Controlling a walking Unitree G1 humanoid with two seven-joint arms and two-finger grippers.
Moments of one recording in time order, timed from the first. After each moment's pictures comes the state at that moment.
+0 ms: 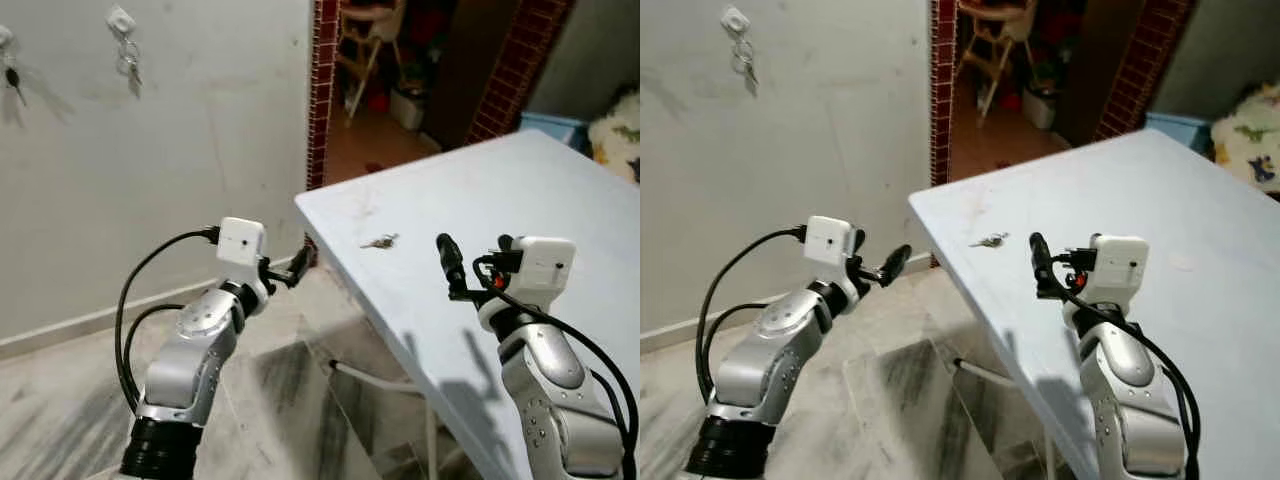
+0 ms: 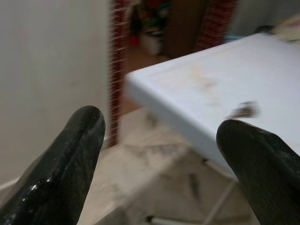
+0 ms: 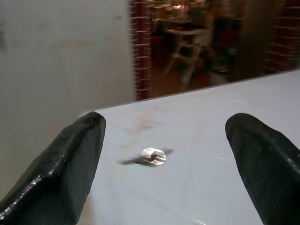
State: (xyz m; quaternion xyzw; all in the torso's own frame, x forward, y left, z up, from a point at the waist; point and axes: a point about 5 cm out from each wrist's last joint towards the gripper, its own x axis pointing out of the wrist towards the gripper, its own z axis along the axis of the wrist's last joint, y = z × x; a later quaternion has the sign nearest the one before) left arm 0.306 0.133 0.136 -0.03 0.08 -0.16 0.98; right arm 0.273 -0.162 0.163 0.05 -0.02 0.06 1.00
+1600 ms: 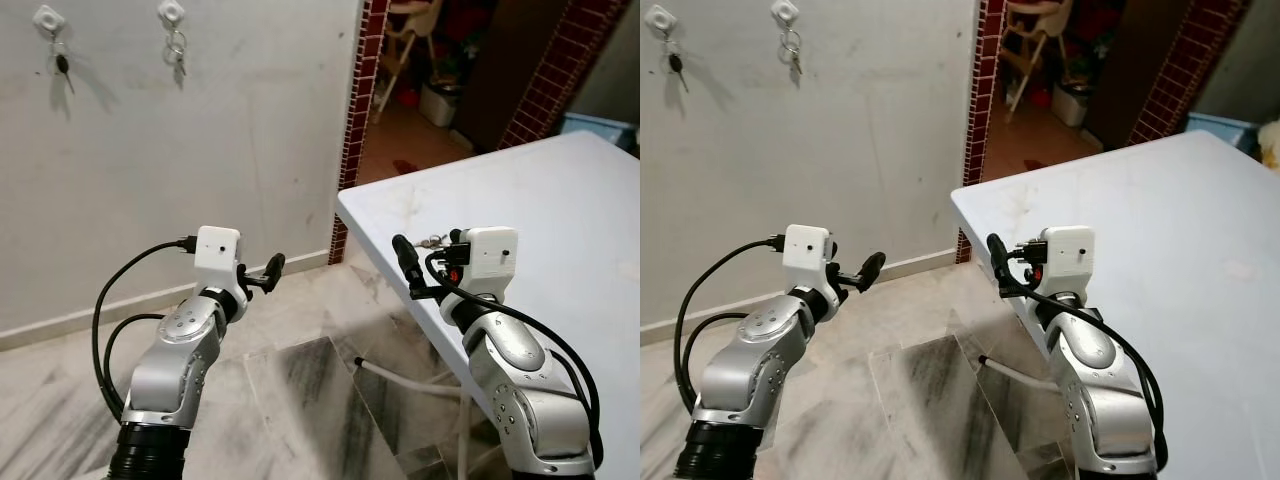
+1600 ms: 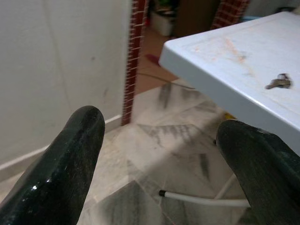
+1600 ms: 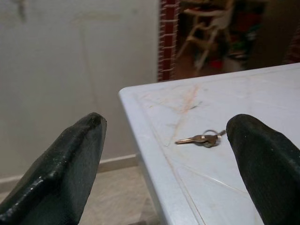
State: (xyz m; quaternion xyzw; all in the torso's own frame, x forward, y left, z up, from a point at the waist) left arm 0.304 0.112 0.128 -0.04 0.11 -0.17 0.98; right arm 0.279 -0.161 0.155 0.02 0.02 0.06 1.00
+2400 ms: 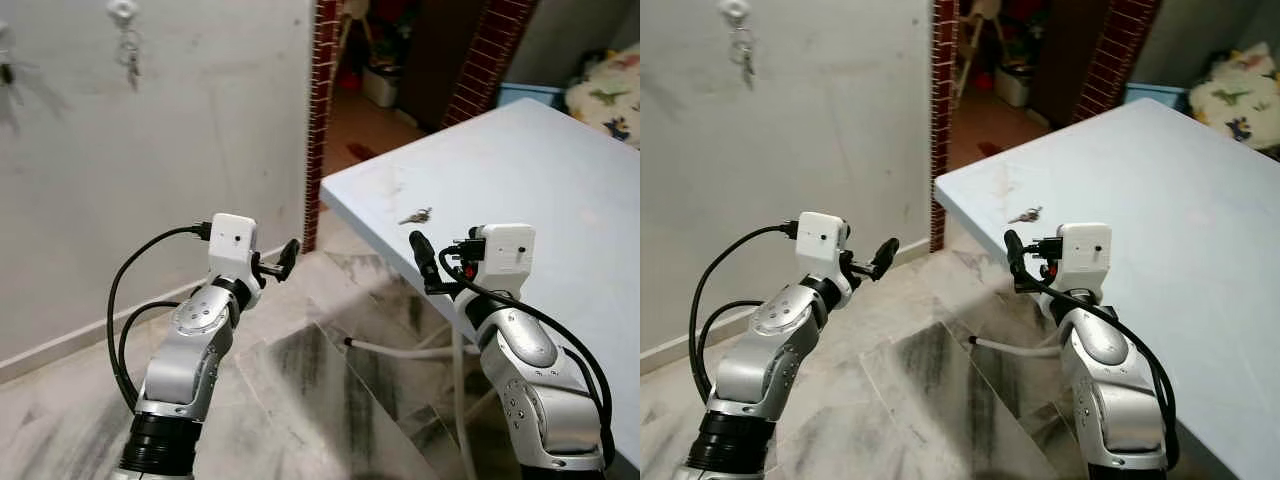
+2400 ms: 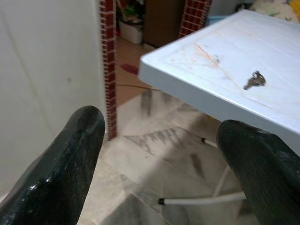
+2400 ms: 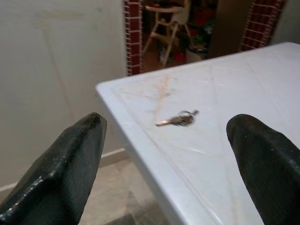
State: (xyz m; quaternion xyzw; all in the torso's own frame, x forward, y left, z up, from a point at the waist) left arm 0.312 0.116 0.140 -0.01 0.07 -0.16 0.99; right arm 0.283 -0.159 0.161 0.02 0.01 0.06 1.00
